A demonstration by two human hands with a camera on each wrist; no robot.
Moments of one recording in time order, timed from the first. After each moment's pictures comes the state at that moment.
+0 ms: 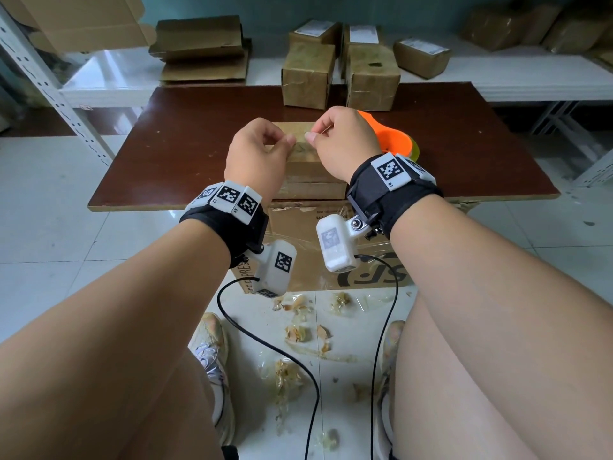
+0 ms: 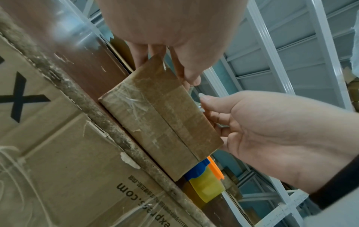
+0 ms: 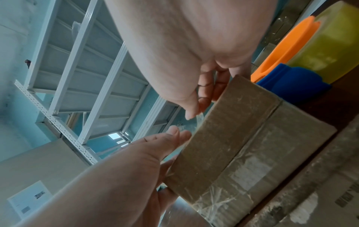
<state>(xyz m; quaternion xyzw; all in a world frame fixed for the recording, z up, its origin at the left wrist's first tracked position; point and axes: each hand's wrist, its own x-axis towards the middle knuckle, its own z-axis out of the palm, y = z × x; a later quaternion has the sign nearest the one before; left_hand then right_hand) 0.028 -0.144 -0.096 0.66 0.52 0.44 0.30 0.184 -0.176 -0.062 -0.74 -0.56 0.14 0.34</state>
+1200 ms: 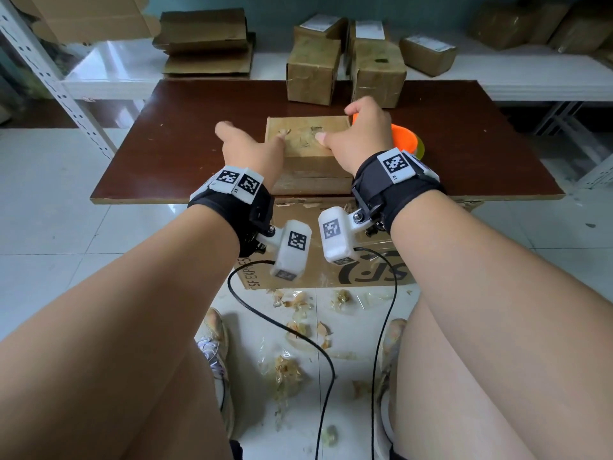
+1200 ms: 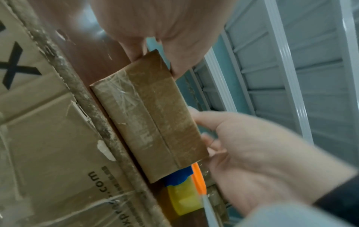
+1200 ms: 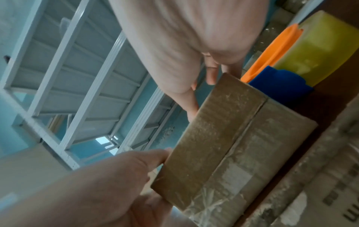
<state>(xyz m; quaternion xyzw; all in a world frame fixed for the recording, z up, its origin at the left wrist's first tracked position) 0.030 -0.141 -0.087 0.51 0.64 0.44 0.38 0.187 -0.182 -0.060 -0.77 -0.46 0.16 0.40</state>
